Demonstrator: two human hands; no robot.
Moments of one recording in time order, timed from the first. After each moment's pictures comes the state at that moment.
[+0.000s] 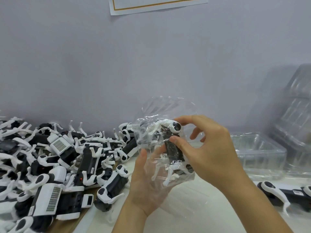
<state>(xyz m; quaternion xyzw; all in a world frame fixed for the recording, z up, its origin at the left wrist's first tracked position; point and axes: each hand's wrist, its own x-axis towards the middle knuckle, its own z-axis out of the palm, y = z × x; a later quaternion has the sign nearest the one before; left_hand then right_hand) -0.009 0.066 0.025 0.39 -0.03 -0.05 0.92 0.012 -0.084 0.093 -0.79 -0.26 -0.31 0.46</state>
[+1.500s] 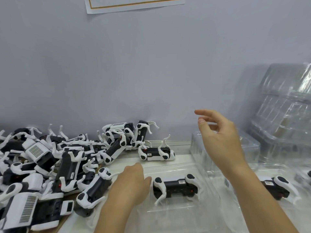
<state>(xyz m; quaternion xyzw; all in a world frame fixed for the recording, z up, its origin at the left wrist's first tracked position) -0.003 0.064 0.042 0.98 0.11 -0.06 0.16 0.039 -0.135 0.089 -0.73 -0.10 -0.27 0.62</state>
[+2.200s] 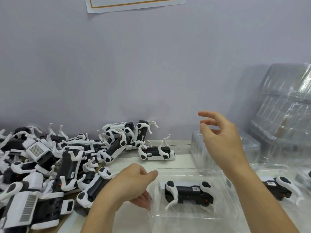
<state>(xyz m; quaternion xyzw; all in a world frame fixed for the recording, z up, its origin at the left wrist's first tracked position) -0.002 0.074 0.048 0.86 0.12 -0.15 0.47 0.043 -0.141 0.083 -0.73 -0.08 -0.24 0.63</state>
